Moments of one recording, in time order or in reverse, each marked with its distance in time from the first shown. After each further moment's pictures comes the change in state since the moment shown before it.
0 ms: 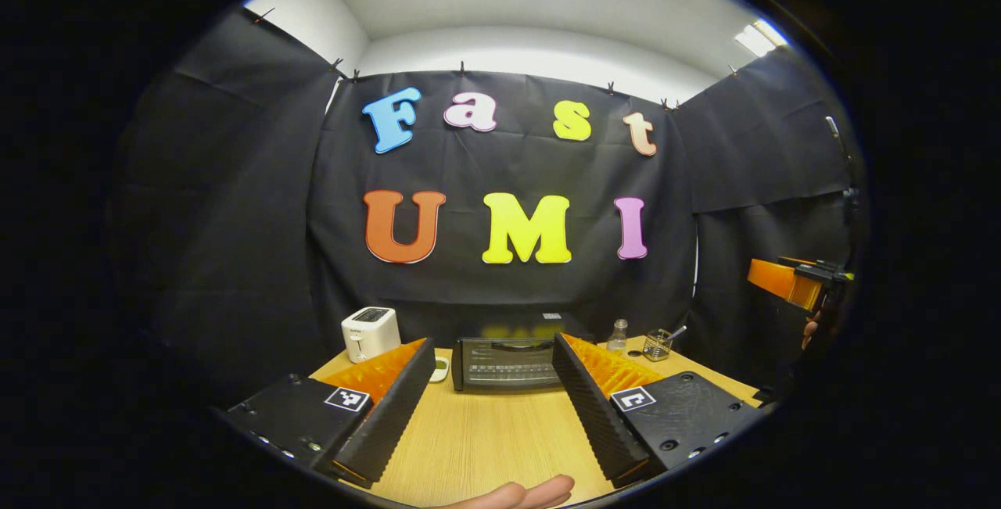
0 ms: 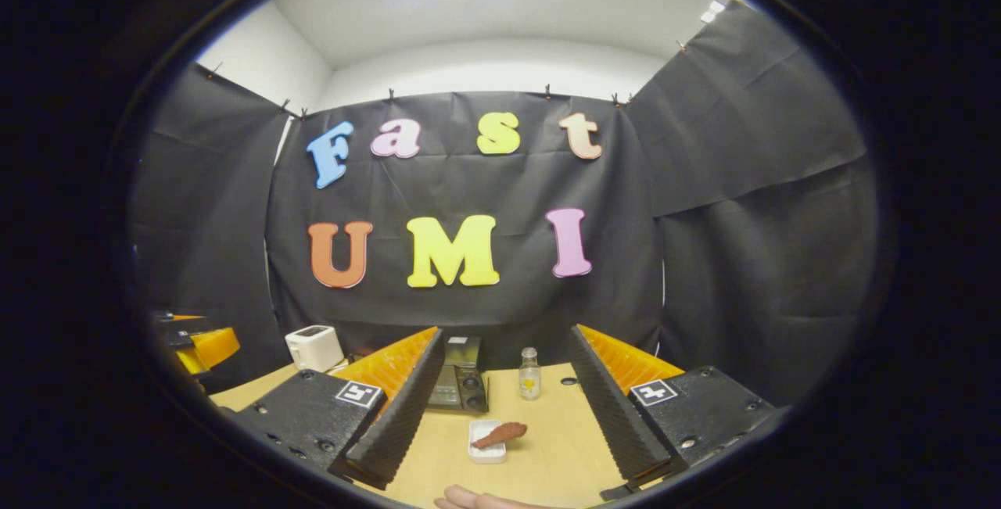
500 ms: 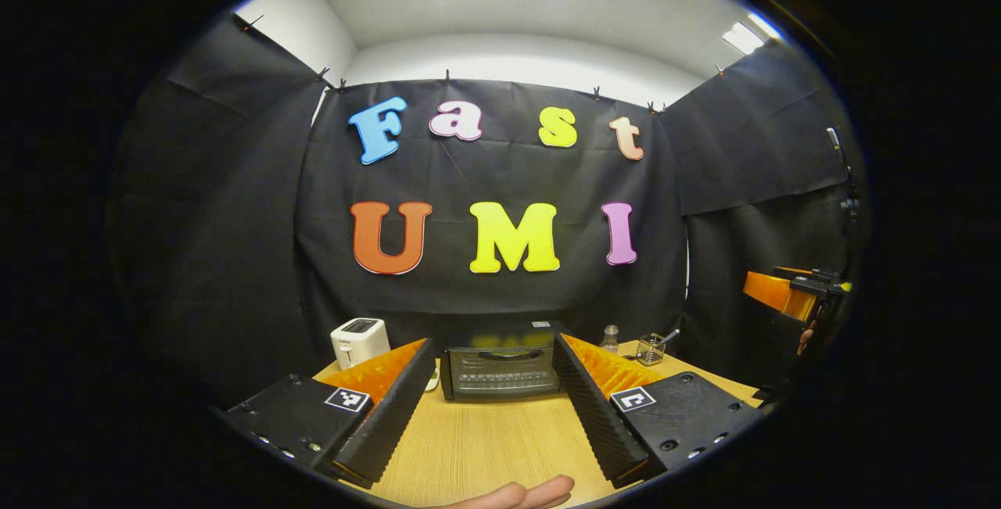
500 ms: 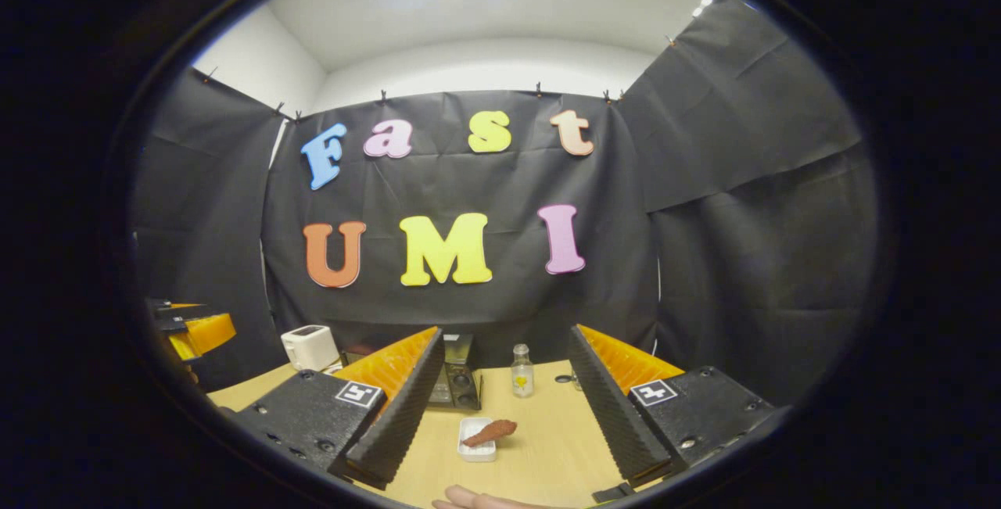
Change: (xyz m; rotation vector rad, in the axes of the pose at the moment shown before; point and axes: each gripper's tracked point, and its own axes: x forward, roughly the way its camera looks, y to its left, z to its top) left arm 0.017 -0.023 0.003 0.033 -0.029 -0.033; right arm 0.003 -0.028 -0.015 0.026 0.002 0.008
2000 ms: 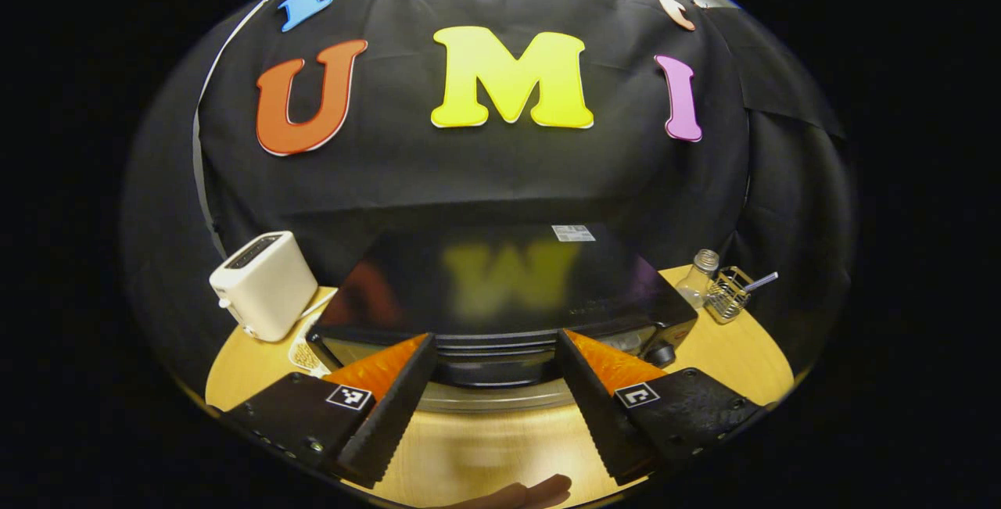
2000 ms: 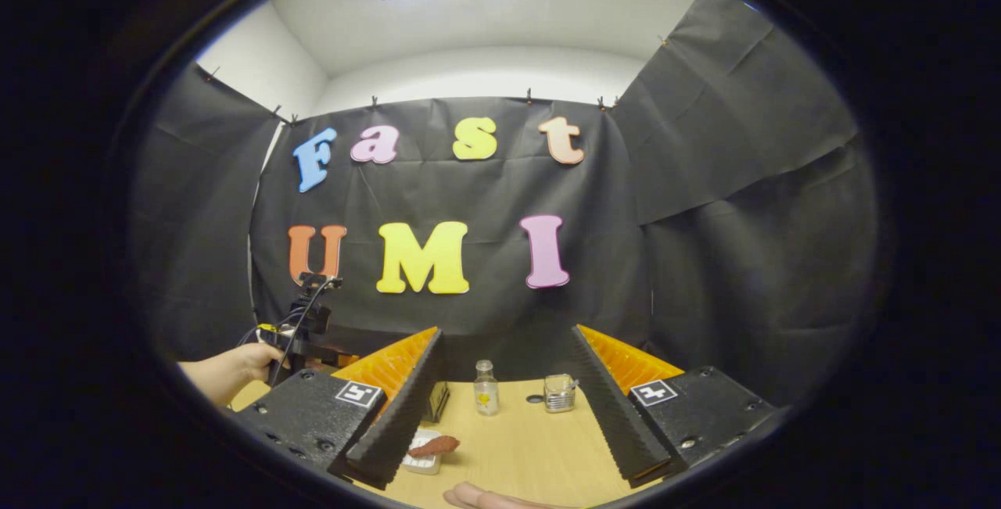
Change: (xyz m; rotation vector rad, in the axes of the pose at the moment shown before) left arm 0.326 -0.019 -0.197 -0.017 0.503 -0.011; right arm 0.052 -0.093 -0.003 -0.036 -0.049 0.007
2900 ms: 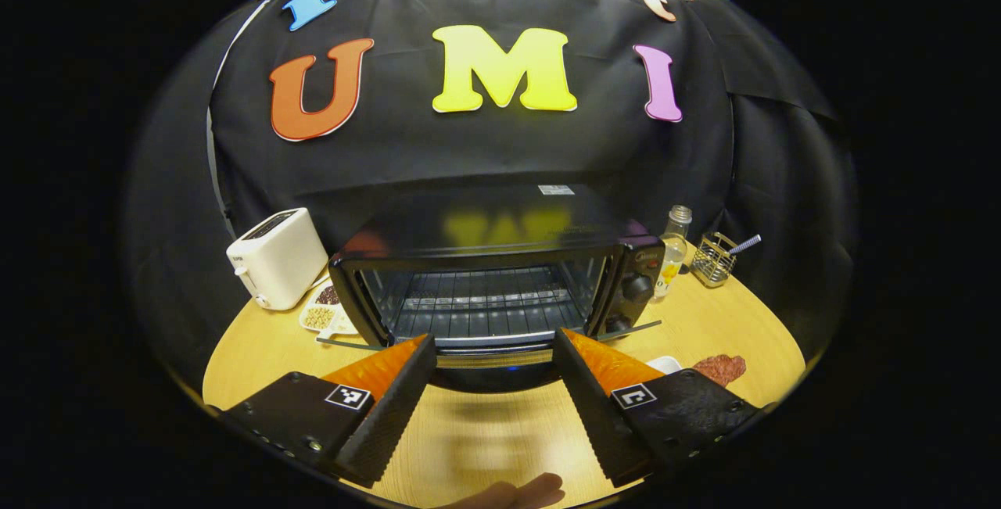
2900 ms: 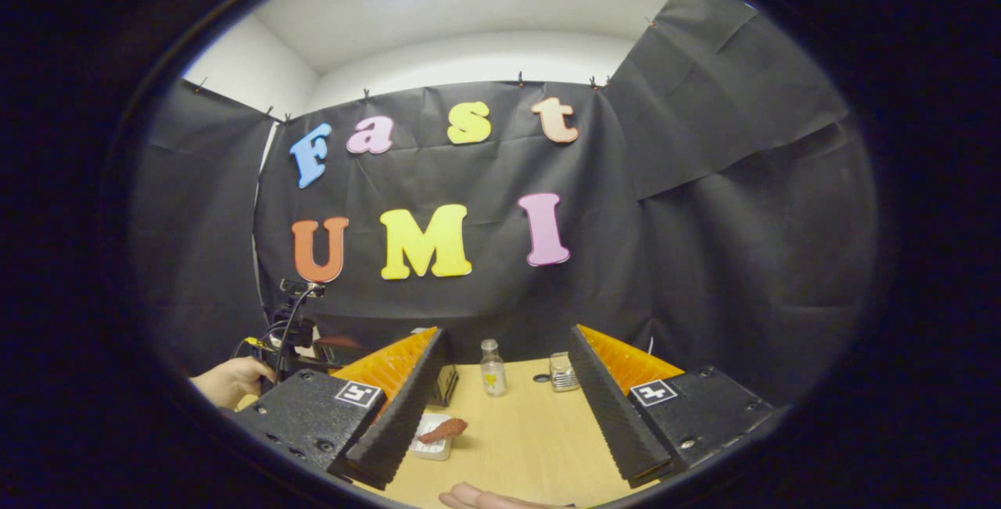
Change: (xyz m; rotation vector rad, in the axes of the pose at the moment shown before) left arm -0.071 -0.006 -0.073 0.021 0.026 -0.003; right arm -0.020 0.000 -0.021 0.063 0.084 0.037
